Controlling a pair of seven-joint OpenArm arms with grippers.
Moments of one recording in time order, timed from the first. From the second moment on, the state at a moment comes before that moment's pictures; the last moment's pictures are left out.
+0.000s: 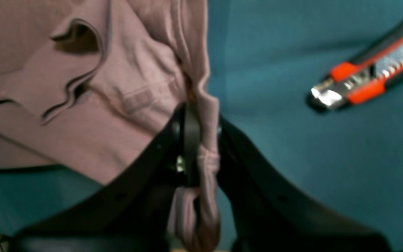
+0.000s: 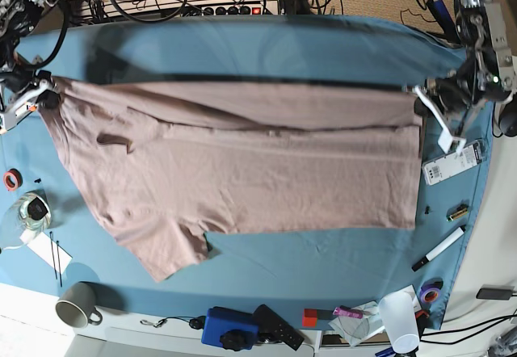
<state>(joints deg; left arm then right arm) 12.3 -20.4 -17.3 99.4 -35.2 -20.0 67.8 -8.2 25.8 53.3 88.7 48.2 34.9 -80.2</state>
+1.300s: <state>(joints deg) 26.4 -20.0 -26.8 106.9 -38.8 -24.5 66.3 -17.8 27.1 53.3 91.3 59.1 35.3 -80.1</state>
